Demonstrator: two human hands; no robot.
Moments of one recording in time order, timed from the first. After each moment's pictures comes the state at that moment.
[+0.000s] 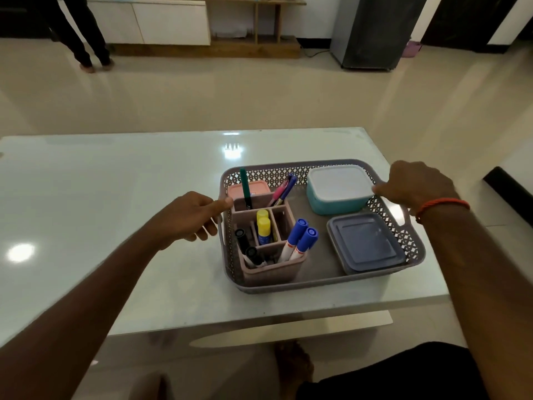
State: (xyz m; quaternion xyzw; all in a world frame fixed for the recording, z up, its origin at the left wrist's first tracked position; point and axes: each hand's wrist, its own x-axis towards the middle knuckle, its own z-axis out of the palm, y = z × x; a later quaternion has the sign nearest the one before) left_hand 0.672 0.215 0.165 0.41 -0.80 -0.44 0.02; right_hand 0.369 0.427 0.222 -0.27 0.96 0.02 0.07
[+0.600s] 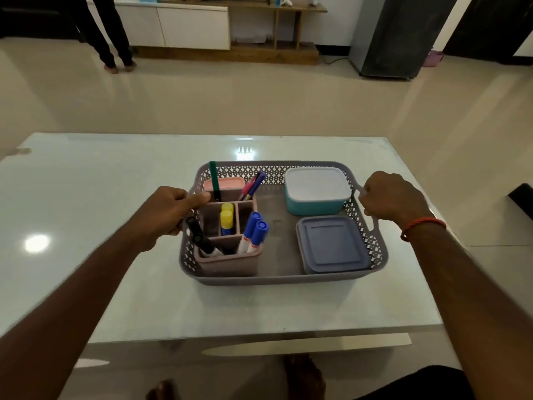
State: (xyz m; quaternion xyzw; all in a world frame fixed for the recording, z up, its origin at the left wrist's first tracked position) left_hand 0.713 0.171 0.159 0.46 -0.71 -0.50 0.17; right_hand 0.383 0.368 0.180 -0.37 0.93 -0.06 0.07
